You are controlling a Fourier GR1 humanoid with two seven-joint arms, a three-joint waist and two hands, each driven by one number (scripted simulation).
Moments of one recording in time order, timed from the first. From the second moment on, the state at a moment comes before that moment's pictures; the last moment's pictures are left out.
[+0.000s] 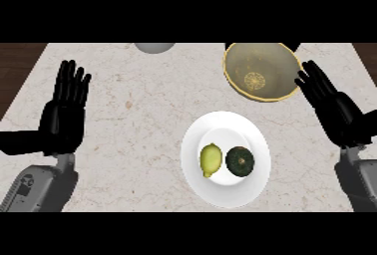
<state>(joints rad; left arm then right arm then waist) -0.26 0.31 -0.14 -1.51 0.43 0.32 -0.19 -0.28 -0.38 0.03 -1.48 -0.34 0.07 0.08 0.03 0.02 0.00</state>
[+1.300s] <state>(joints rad) -0.23 0.51 -0.23 -1.55 0.14 0.40 0.11 0.48 -0.29 0.07 -1.91 0.27 -0.30 -0.24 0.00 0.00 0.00</state>
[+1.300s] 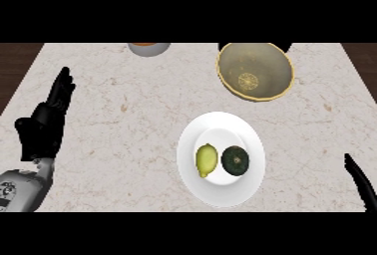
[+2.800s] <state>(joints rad) -0.23 0.41 -0.14 -1.58 0.02 0.31 0.17 -0.10 -0.14 0.38 -1.65 0.71 0.14 0.71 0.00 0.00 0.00</state>
